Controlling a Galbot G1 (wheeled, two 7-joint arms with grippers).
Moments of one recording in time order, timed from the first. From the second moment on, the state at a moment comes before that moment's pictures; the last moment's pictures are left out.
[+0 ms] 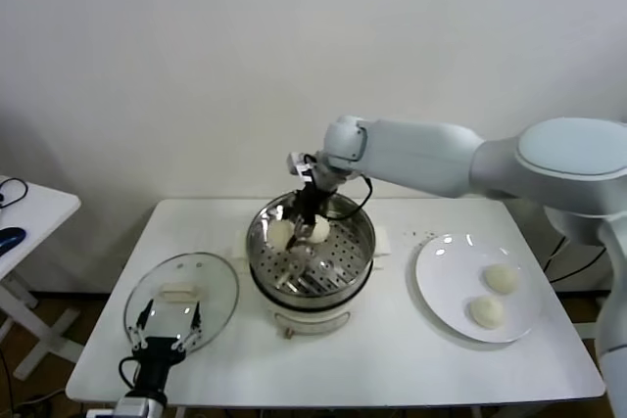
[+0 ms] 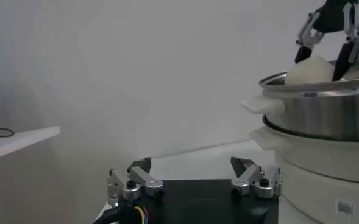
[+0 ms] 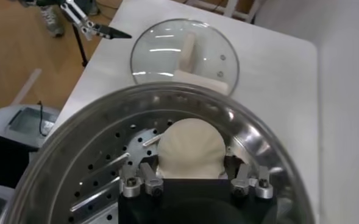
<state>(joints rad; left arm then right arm) 1.69 -1.49 -0.69 -1.97 0.06 -0.09 0.02 0.61 1.38 -1.58 1.03 0.95 -0.20 -0.93</state>
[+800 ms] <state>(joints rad) 1.69 -1.49 -0.69 -1.96 0.06 -0.08 0.02 0.56 1.39 -1.59 1.04 0.89 -0.20 -0.92</state>
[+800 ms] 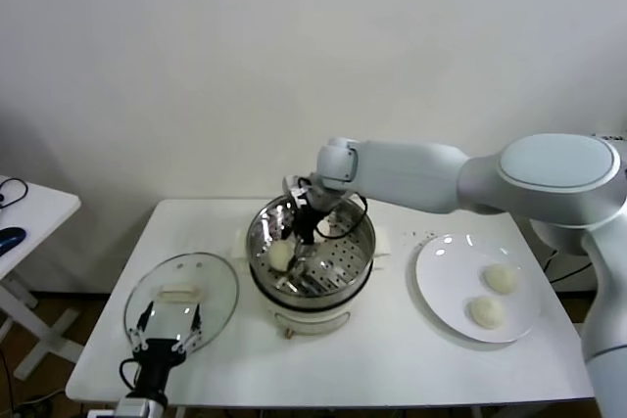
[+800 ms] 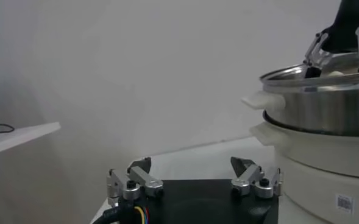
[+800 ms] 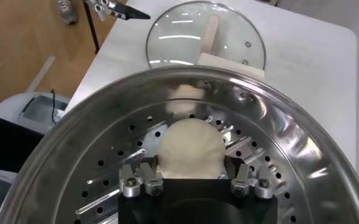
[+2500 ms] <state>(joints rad) 1.67 -1.49 -0.68 -1.96 0.06 -0.07 0.01 0.59 0.54 -1.48 1.36 0.31 -0.02 -1.10</state>
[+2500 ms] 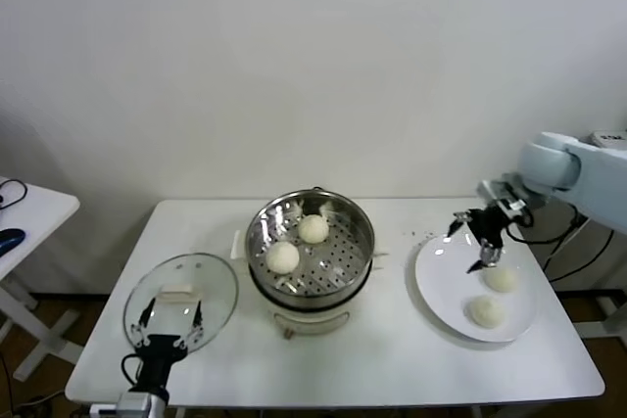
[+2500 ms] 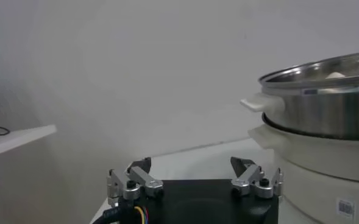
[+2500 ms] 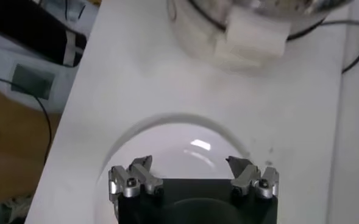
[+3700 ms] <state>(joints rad) 1.69 -1.49 -0.70 -1.95 0.07 -0.07 0.01 0.10 0.54 -1.12 1.20 0.03 0.01 -1.08</state>
